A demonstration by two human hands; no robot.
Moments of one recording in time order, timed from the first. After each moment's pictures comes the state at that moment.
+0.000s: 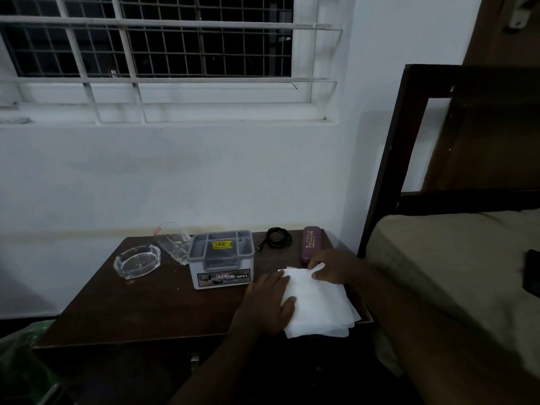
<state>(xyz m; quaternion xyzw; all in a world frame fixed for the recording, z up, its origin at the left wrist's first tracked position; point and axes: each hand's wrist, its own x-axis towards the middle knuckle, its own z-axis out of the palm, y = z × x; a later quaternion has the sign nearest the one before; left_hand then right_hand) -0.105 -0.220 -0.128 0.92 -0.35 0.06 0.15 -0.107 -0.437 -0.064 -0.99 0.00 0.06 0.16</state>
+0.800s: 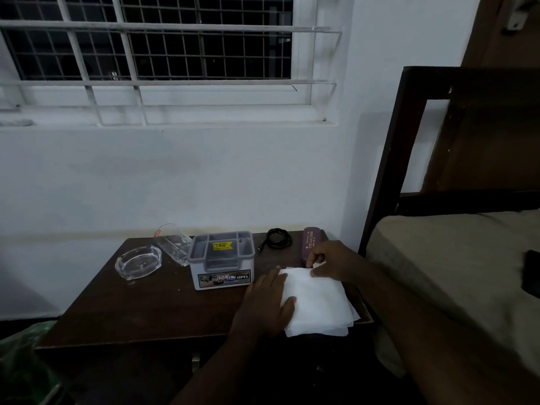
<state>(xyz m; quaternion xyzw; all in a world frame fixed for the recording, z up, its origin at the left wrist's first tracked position) -0.103 -0.221 -0.132 0.92 -0.34 0.07 0.18 -0.115 -0.437 -0.053 -0.97 -0.04 -0.02 0.25</state>
